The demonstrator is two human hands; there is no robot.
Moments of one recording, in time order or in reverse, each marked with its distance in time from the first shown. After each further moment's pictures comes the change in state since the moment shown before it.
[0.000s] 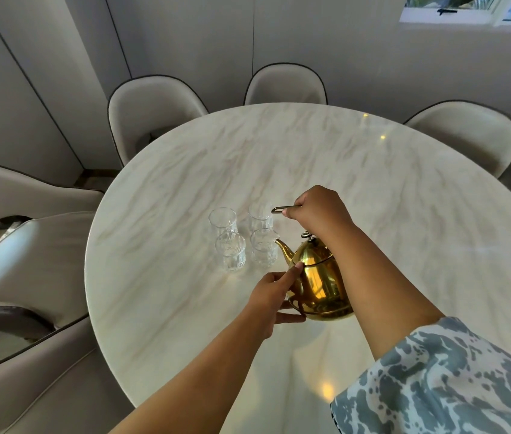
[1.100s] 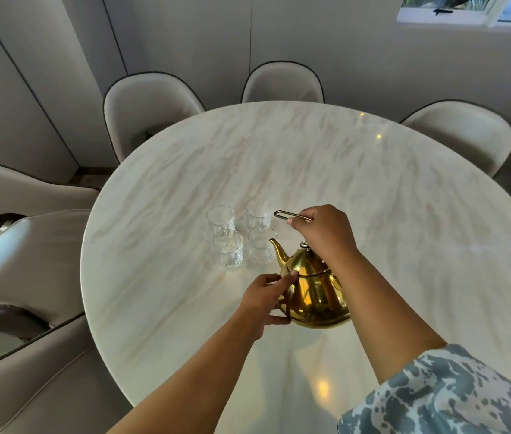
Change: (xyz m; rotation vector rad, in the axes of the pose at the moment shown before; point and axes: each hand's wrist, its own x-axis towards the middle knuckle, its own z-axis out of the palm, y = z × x) left_hand 0.007 -0.013 -0.013 0.050 0.042 0.013; right_hand -0.032 0.023 0.014 0.144 0.110 -0.006
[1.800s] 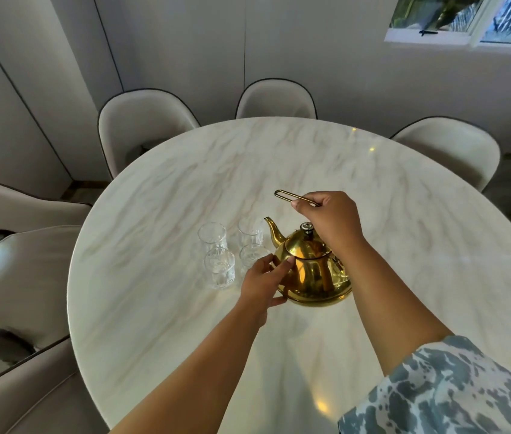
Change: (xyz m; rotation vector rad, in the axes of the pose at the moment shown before) left_hand 0.018 0.045 0.021 -0.088 0.046 0.201; right_hand 0.038 -0.005 -0.033 0.249 0.130 -0.065
